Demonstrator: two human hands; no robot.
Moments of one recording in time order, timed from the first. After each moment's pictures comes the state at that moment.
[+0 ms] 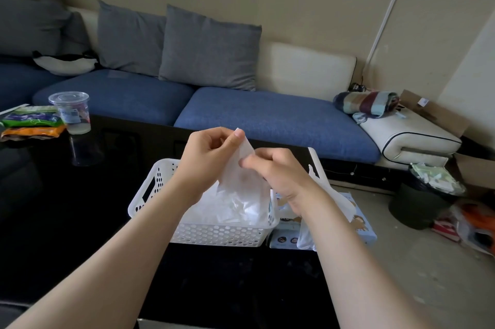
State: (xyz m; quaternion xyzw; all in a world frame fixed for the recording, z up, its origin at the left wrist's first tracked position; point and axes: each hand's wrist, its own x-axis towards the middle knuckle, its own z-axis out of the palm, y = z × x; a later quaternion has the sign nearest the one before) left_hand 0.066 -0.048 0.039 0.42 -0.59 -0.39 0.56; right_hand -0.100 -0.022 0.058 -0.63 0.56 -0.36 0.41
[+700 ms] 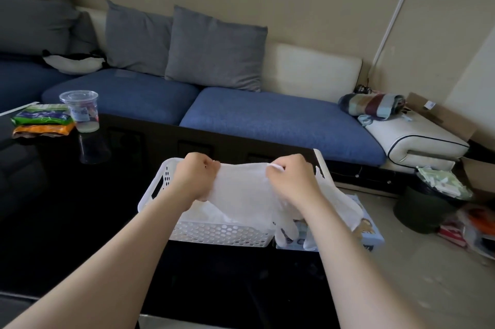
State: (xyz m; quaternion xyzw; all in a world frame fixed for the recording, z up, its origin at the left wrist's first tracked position) left_hand 0.098 -0.067 0.002 0.66 -0.55 -0.35 0.37; right_hand -0.113 -0.049 0.021 -0.64 0.67 -0.33 0.17
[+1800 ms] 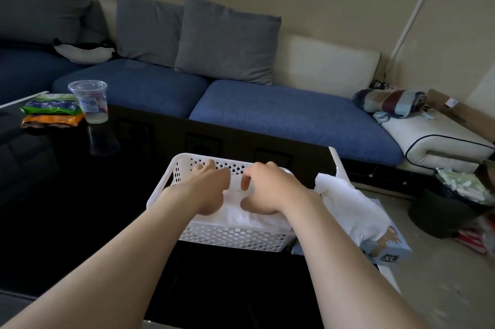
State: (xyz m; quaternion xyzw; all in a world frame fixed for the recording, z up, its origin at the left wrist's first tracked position) left_hand 0.115 -0.081 -0.020 0.62 -0.78 -0.12 0.02; right_hand -0.056 -0.065 0.023 -0.79 0.60 0.01 0.12
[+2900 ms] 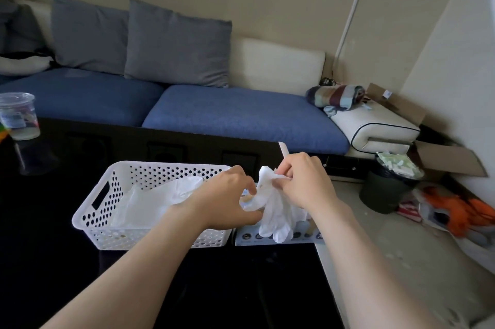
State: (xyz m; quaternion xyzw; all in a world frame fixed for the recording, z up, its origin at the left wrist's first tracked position) left_hand -0.013 -0.046 -0.003 0.43 -0.87 -0.15 0.18; right_hand -0.217 -0.030 0.023 -0.65 0.72 -0.25 0.04
